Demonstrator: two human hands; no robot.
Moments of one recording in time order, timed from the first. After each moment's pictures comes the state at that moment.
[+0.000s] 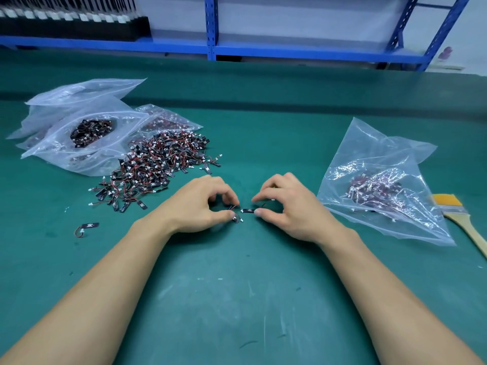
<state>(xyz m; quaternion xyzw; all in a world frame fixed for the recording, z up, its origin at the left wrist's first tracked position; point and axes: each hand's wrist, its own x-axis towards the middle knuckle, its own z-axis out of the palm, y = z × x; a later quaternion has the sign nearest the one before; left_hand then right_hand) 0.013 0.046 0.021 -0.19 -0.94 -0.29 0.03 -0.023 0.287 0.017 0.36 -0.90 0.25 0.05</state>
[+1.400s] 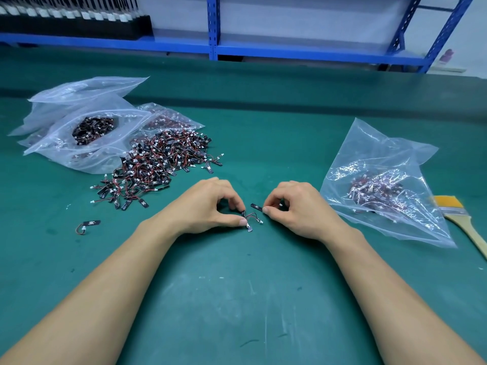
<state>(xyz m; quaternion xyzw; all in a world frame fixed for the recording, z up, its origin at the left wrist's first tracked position) 0.014 0.053 0.018 -0.21 -0.93 -0.31 0.03 -0.026 0.292 0.019 0.32 -0.91 0.25 0.02</state>
